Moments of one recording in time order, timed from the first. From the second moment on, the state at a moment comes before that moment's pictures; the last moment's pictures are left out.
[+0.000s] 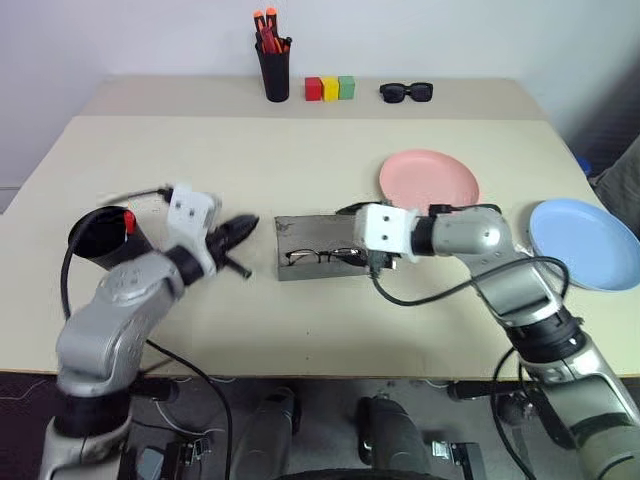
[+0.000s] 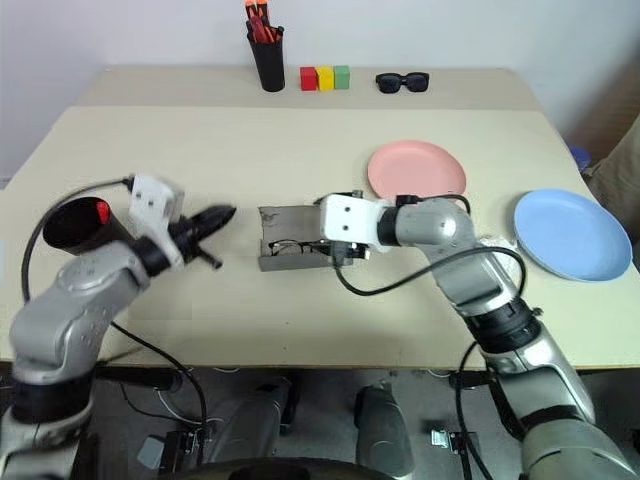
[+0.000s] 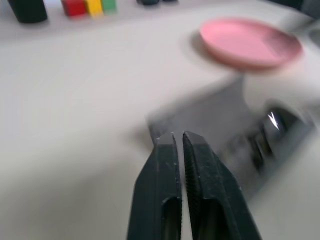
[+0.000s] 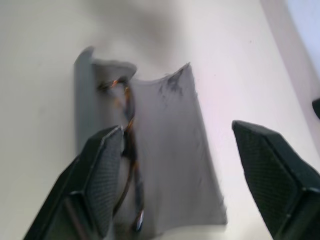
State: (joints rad) left arm -0.39 0.48 0.13 -0.44 -0.50 0.88 -0.37; right arm -0.58 -0.63 0.29 -0.21 -0.06 0.25 0.99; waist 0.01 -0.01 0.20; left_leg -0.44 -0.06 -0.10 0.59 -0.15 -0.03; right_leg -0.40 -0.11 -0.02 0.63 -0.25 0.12
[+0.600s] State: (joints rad) left arm -0.97 0.31 -0.13 0.42 -0.31 0.95 -0.43; right arm -0.25 -0.59 -0.09 -0.39 0.36 0.50 0.85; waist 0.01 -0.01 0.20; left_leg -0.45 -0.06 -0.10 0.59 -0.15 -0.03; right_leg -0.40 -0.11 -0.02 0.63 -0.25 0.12
